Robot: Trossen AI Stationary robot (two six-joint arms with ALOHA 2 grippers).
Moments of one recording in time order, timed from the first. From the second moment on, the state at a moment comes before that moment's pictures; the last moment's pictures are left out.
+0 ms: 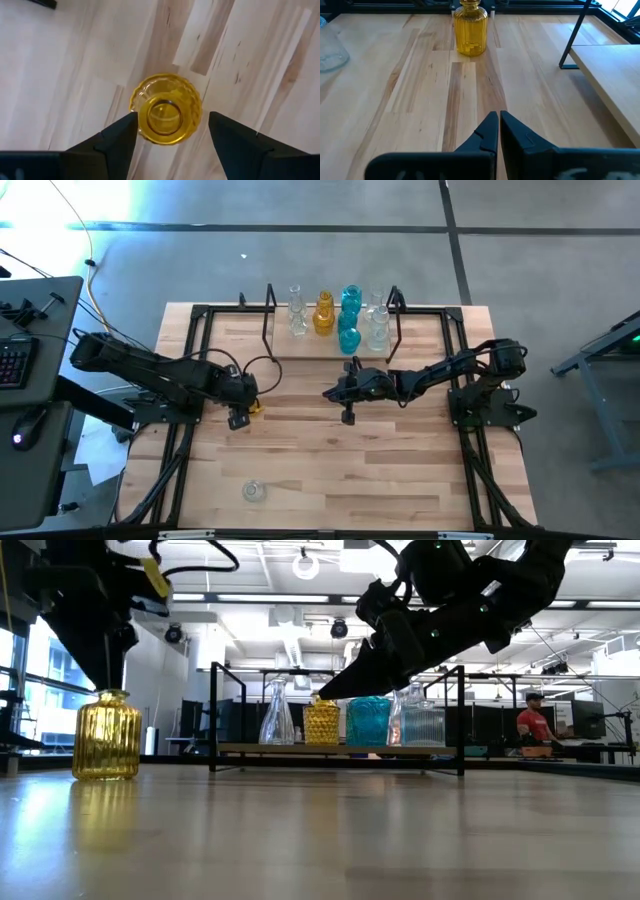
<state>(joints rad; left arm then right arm) -0.19 1.14 0.81 -1.01 -0.18 -0.50 0.01 1.71 0.74 0.54 0.04 -0.01</state>
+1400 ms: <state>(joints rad) 0.15 1.55 1.37 -0.94 -0.16 -0.01 0.03 1.42 0.68 0.21 0.09 -0.02</state>
